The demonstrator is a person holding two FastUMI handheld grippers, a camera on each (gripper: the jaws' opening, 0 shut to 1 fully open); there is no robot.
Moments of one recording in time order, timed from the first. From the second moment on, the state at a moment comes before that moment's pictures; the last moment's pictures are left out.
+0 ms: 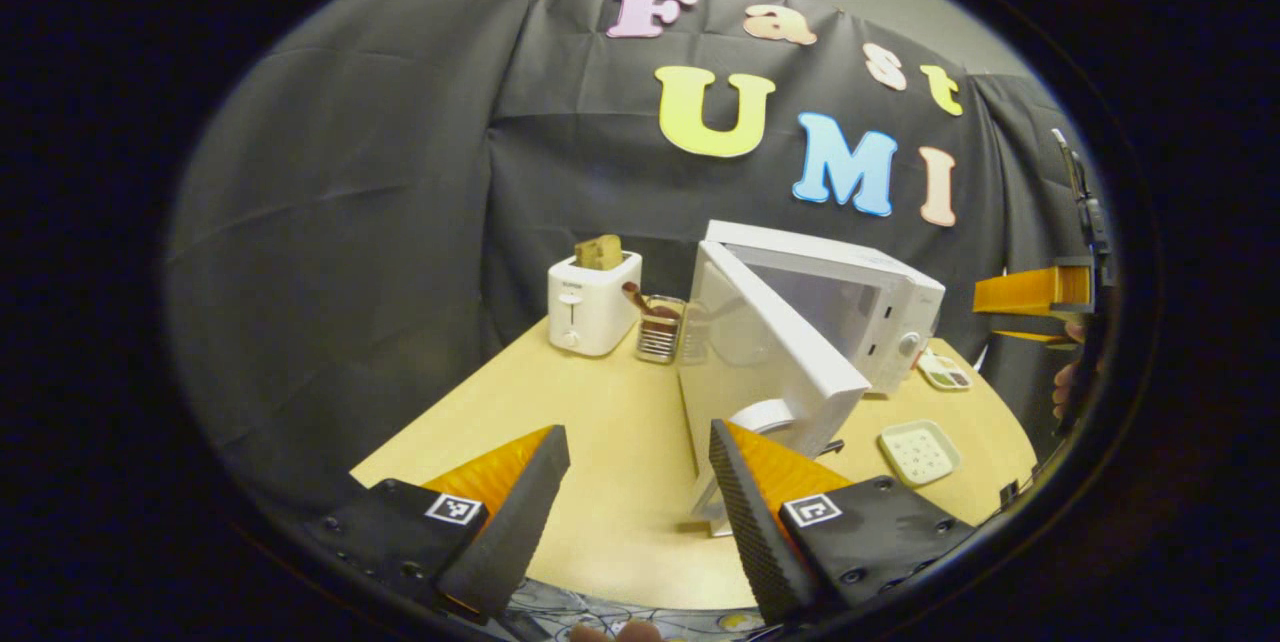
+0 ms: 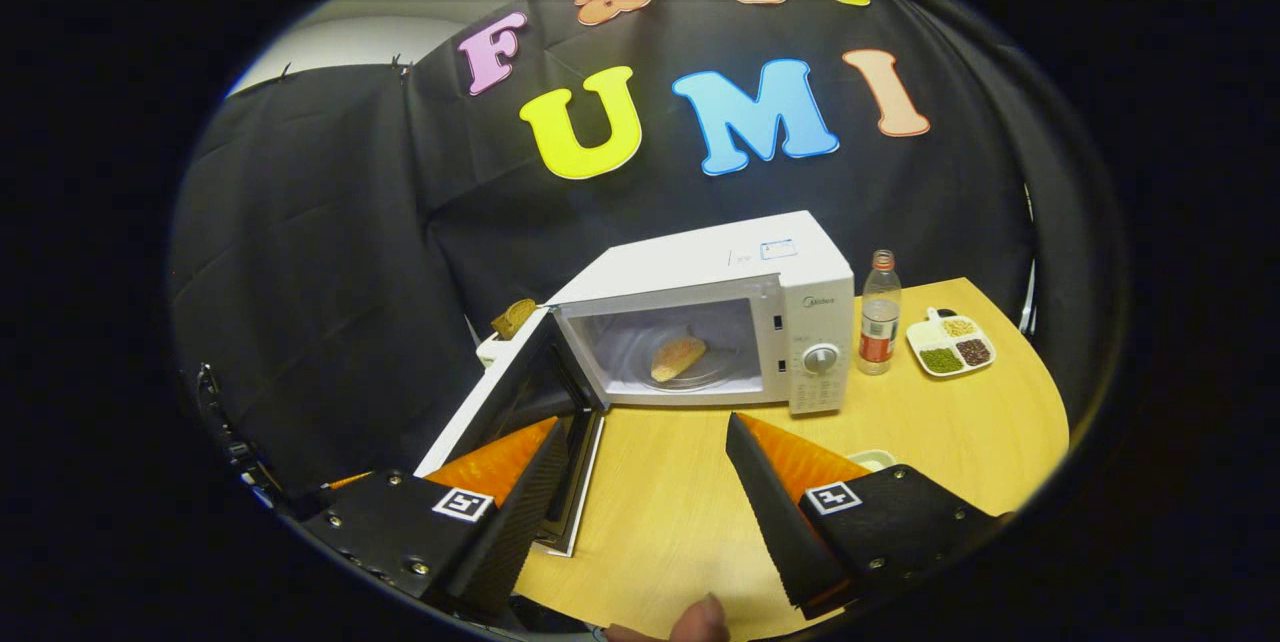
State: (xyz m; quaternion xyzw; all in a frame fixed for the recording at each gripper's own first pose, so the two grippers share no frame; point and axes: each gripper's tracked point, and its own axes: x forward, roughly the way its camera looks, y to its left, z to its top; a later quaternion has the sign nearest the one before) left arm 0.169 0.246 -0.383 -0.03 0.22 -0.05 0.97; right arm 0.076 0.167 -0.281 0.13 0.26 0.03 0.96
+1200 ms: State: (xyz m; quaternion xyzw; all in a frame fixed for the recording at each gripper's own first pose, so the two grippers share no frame) left arm 0.295 0.023 -0.401 -0.02 0.21 -0.19 0.96; right arm 0.006 0.008 -0.220 0.08 0.25 -0.07 0.96
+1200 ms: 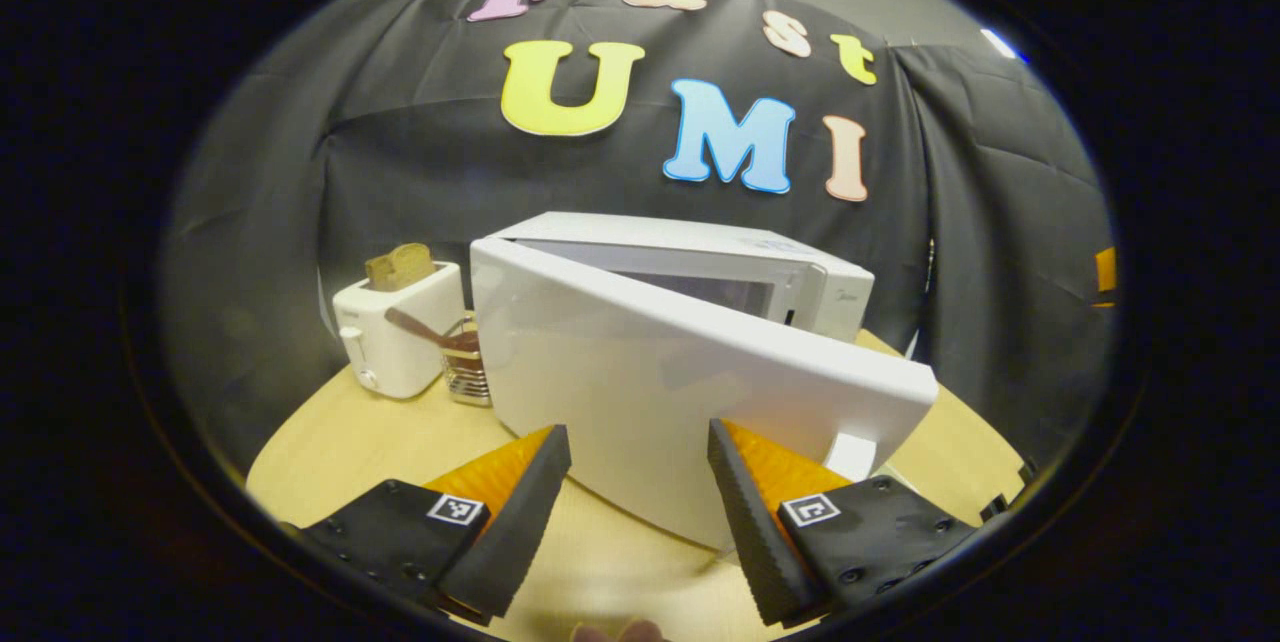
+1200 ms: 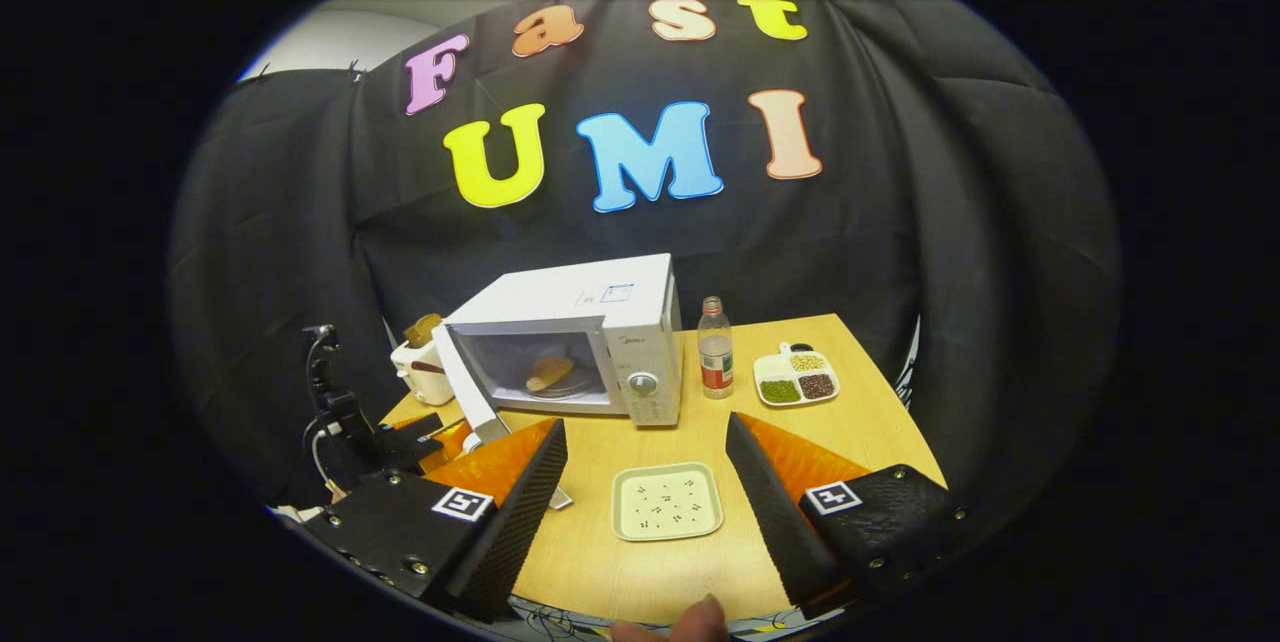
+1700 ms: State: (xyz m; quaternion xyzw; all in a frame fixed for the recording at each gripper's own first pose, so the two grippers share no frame) left arm 0.366 -0.065 -0.398 0.00 0.19 -0.23 0.95; right arm 0.015 -0.032 -0.222 0.10 0.26 -0.10 0.96
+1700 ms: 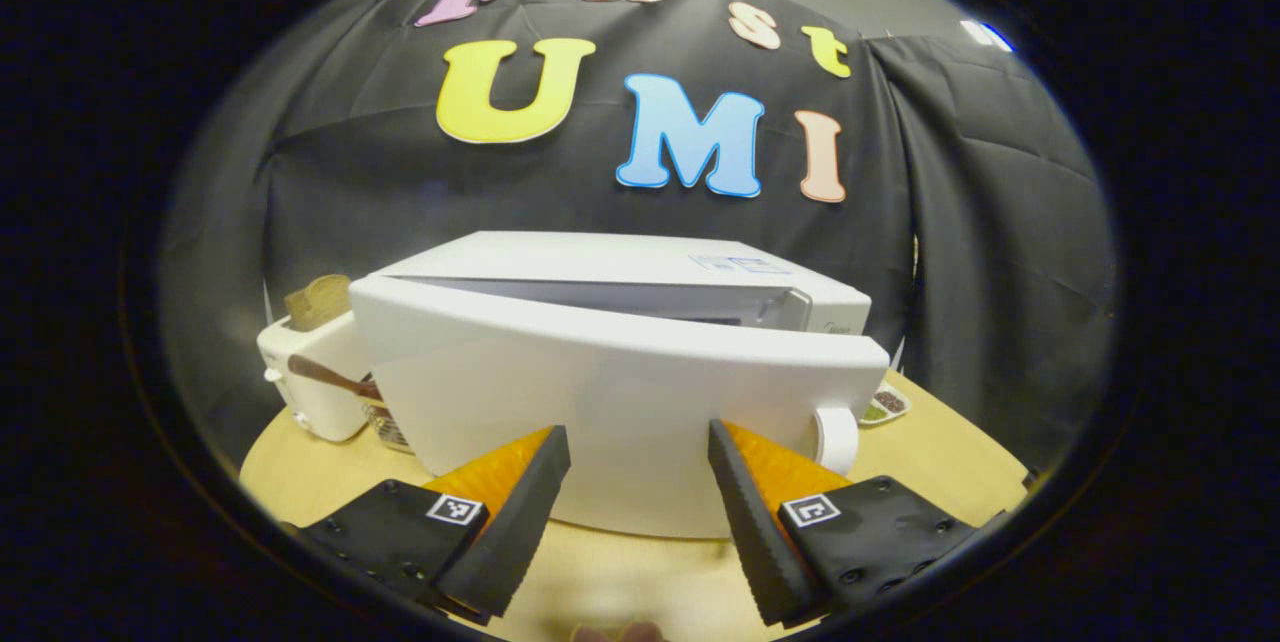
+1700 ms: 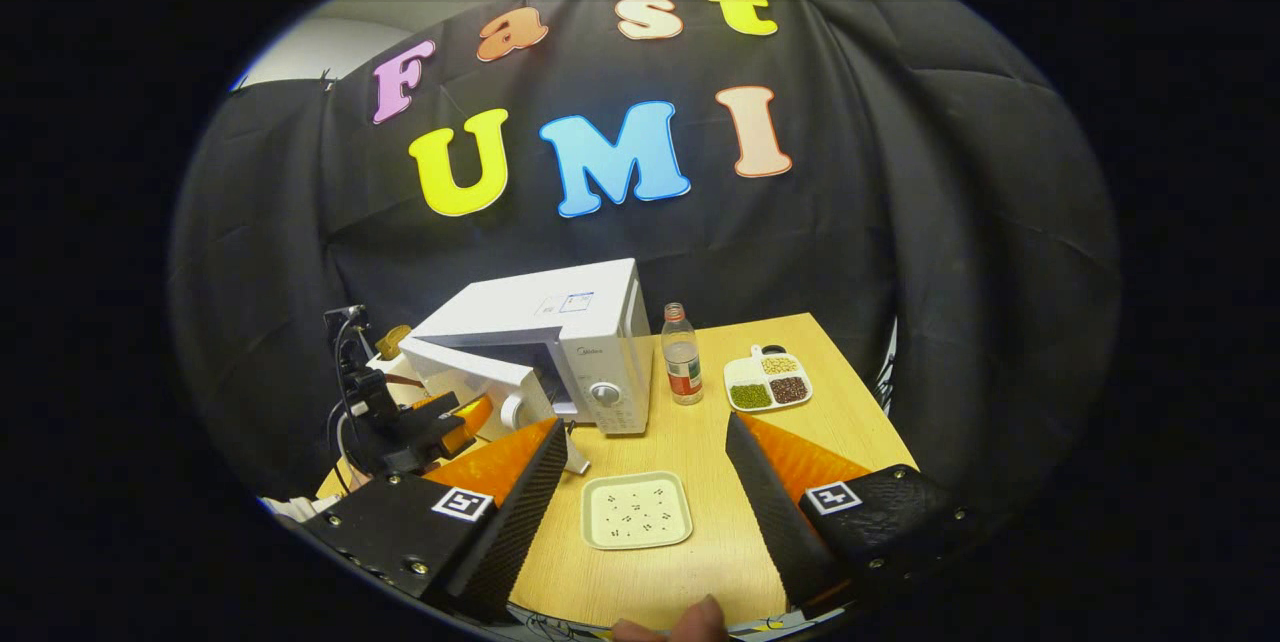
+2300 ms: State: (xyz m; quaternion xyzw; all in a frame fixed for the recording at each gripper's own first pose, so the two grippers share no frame) left arm 0.416 -0.097 -0.396 0.00 0.17 -0.22 0.96; right arm 0.025 -0.040 -0.235 0.11 0.27 -0.11 0.95
